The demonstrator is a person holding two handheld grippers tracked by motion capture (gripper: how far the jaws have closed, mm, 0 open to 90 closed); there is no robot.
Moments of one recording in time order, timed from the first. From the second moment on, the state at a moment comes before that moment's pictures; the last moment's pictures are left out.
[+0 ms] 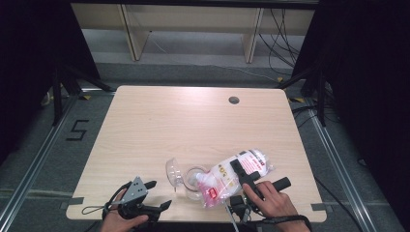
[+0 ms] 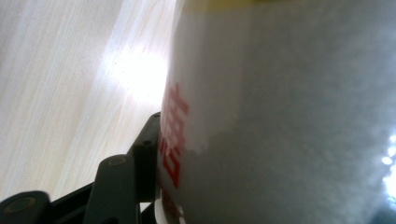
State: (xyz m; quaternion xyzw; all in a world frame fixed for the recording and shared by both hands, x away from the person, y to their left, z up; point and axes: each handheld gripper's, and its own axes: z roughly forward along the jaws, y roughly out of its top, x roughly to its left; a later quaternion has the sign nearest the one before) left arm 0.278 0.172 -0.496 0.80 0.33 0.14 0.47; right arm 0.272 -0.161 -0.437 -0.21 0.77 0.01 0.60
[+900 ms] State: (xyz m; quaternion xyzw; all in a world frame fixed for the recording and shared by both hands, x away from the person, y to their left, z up) left arm 0.277 0.172 -0.496 0.80 0.33 0.14 0.47; right arm 0.270 -0.162 -0.436 -0.22 0.76 -0.02 0.61
